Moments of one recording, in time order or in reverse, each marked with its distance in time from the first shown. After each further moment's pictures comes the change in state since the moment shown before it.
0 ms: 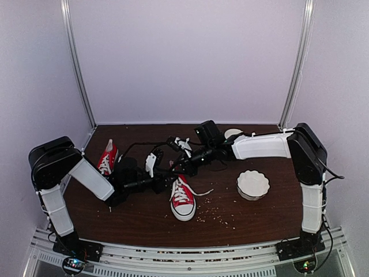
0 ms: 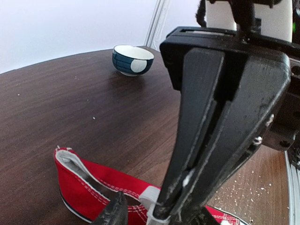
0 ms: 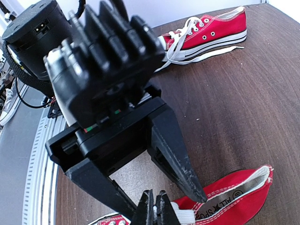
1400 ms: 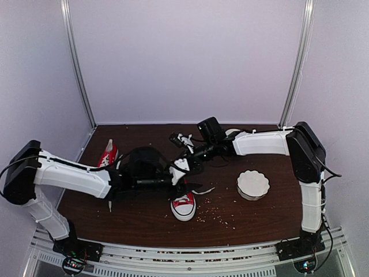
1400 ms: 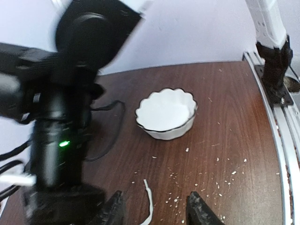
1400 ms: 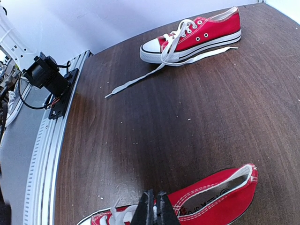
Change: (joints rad) left arm -0.322 -0.210 0.326 -0.663 -0.137 0.581; right arm -0.042 0.024 0.046 -0.040 -0.048 -0.019
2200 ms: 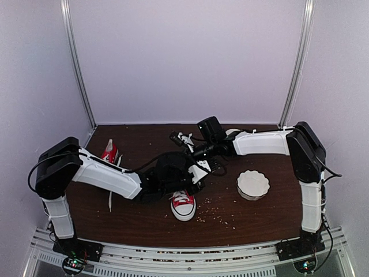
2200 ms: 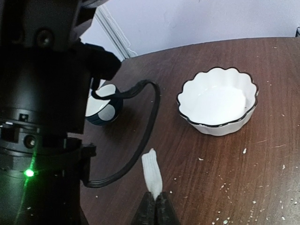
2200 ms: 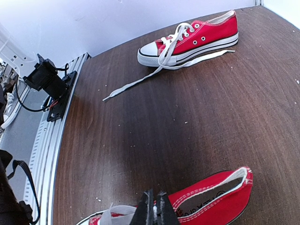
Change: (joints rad) left arm -0.015 0.256 0.135 0.154 -0.278 0.069; right arm -0.002 -0.002 -0.002 0.023 0.005 0.021
